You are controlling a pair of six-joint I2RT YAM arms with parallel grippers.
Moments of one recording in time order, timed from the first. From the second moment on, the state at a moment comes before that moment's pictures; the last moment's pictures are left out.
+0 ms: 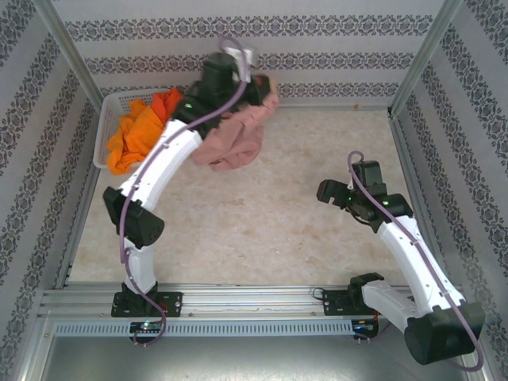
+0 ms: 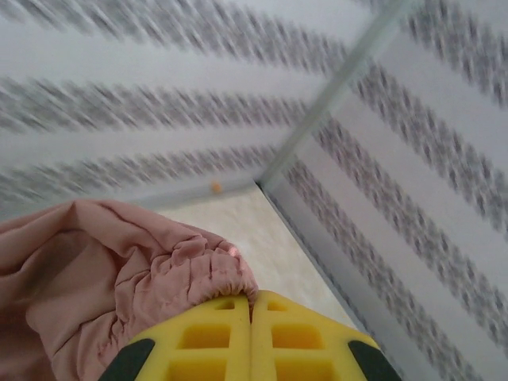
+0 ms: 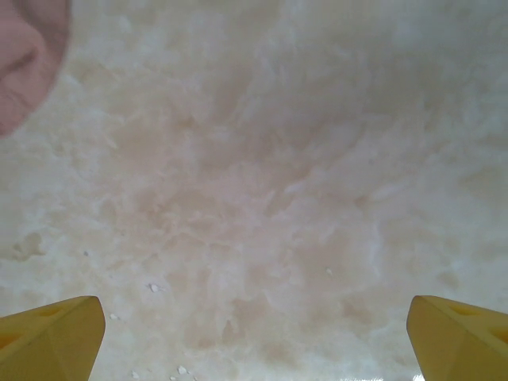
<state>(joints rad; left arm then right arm) -0.55 1.97 2.19 -0.50 0.22 -0.43 0.18 0.96 0.87 -0.80 -0.02 0.49</state>
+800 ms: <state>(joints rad) -0.53 1.67 1.46 -0.25 0.21 -0.47 0.03 1.21 0.84 -0.59 -0.29 0.70</state>
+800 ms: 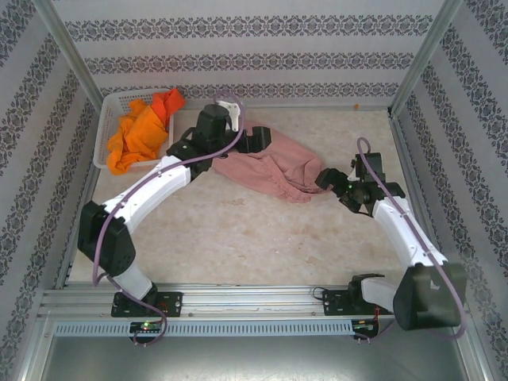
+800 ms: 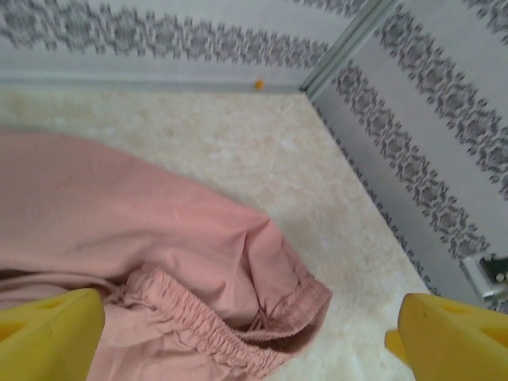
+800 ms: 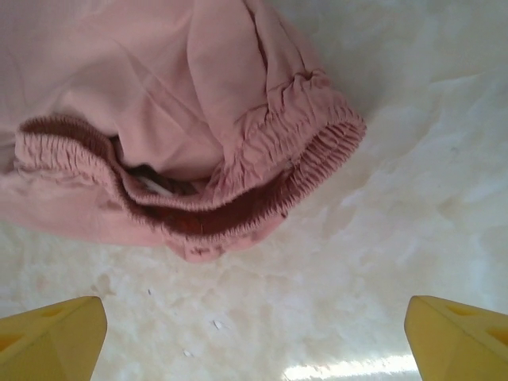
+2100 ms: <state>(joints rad) -0.54 2.40 2.16 -0.84 0.24 0.09 -0.05 1.69 0.86 -0.19 -0.41 1.08</state>
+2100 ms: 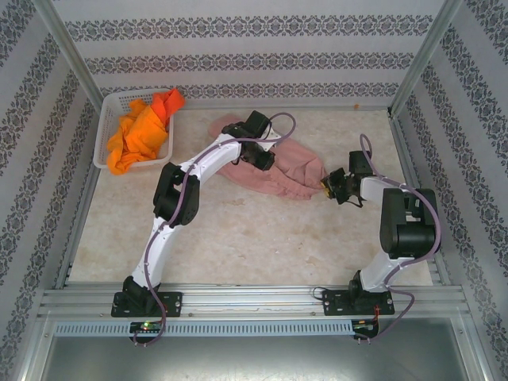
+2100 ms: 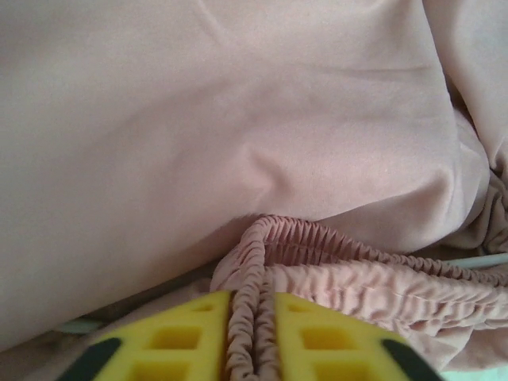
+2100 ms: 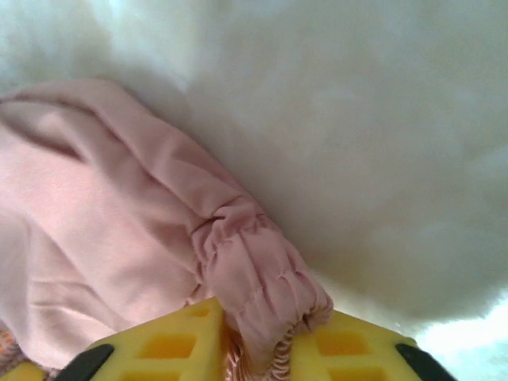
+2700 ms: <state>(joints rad) -0.51 1.53 1.70 -0.60 0.10 0.07 0.16 1.74 1.59 -0.31 -0.40 0.87</state>
